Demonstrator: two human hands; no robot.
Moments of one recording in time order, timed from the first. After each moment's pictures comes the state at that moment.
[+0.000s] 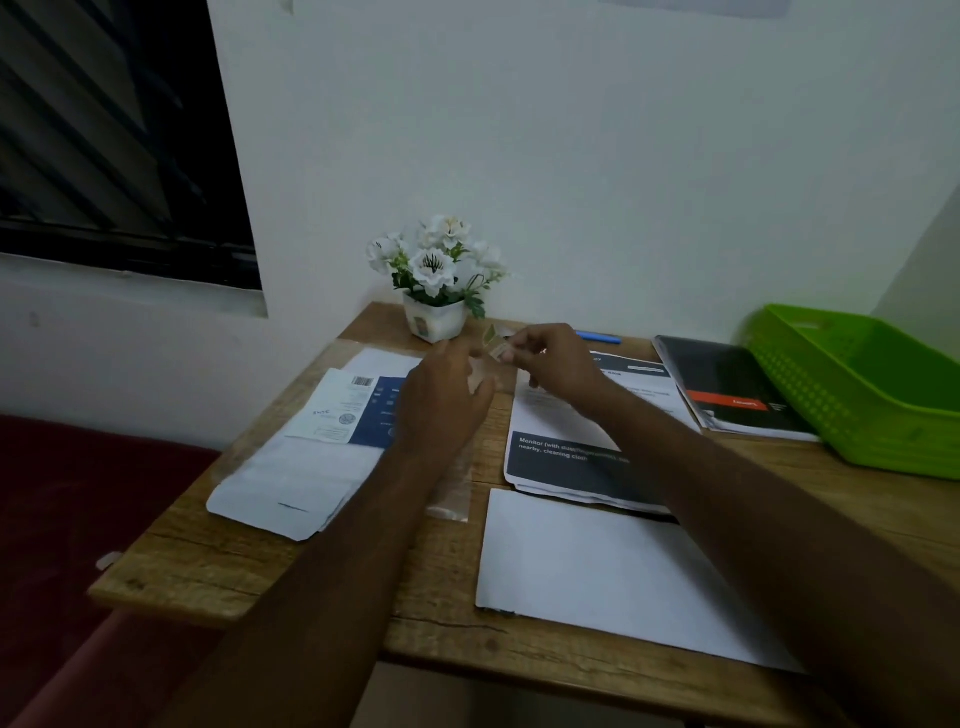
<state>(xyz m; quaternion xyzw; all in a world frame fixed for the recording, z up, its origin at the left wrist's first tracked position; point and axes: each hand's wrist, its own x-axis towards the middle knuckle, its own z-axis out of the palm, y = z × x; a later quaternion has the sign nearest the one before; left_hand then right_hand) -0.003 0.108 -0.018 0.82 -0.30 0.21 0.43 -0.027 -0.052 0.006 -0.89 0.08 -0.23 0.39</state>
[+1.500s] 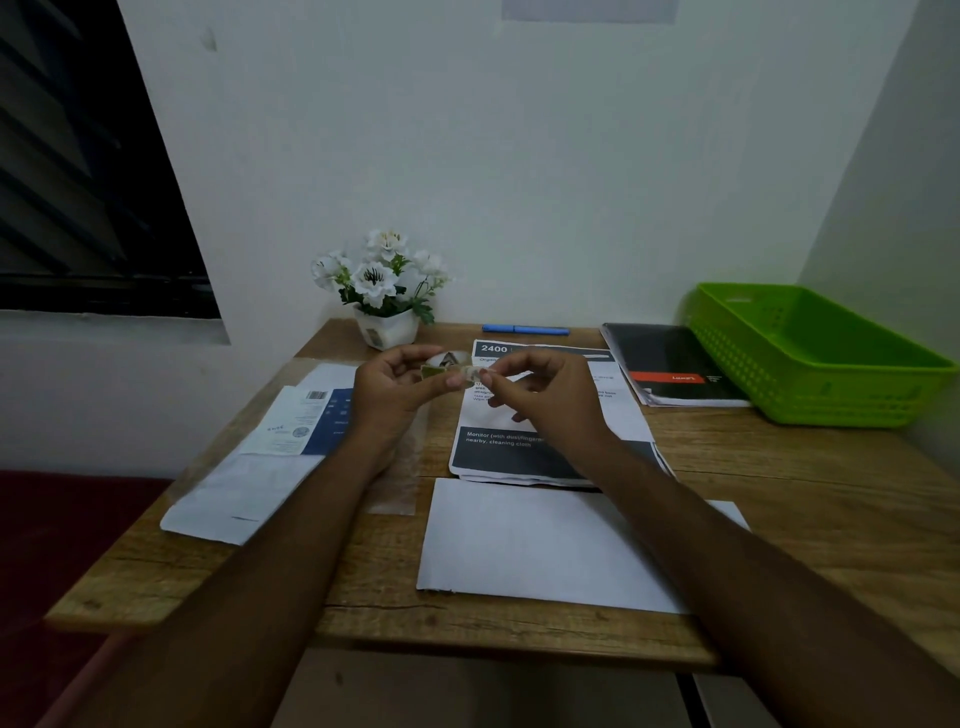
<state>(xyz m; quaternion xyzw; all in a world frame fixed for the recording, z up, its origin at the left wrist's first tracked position) -0.014 0.107 -0.015 0.61 -0.29 -0.04 0.74 -0.131 -0.029 0.006 -0.77 0.05 -0.33 0.54</state>
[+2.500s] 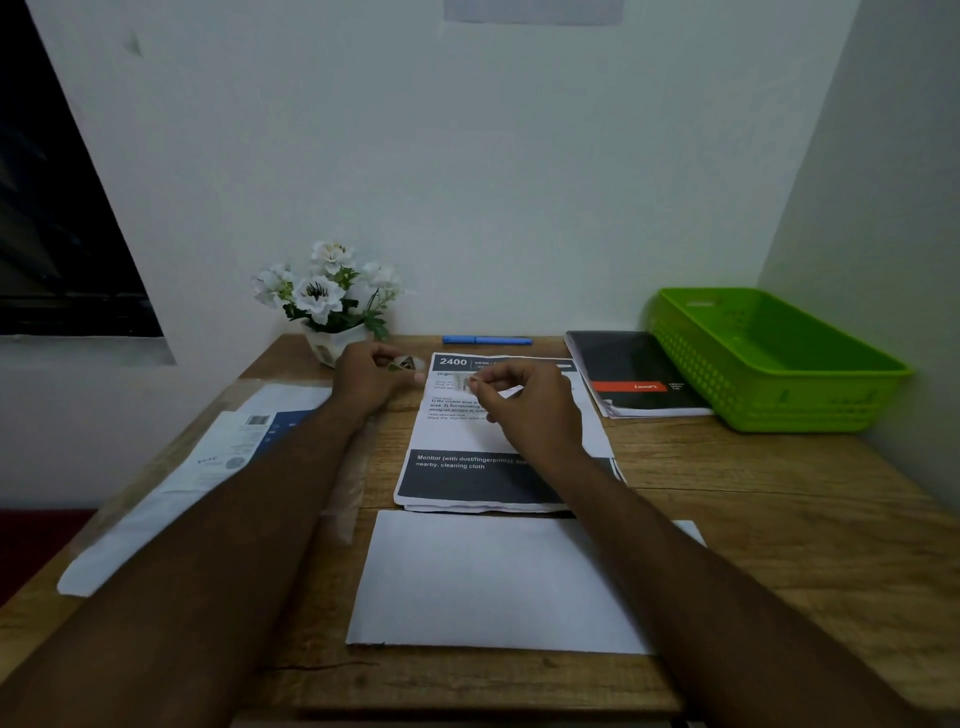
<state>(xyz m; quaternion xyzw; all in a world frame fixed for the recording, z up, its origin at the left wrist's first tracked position) 0.069 0.040 -0.017 0.82 -0.24 0.02 0.52 -0.117 -0.069 -0.010 -0.82 0.20 -0.36 0.40</state>
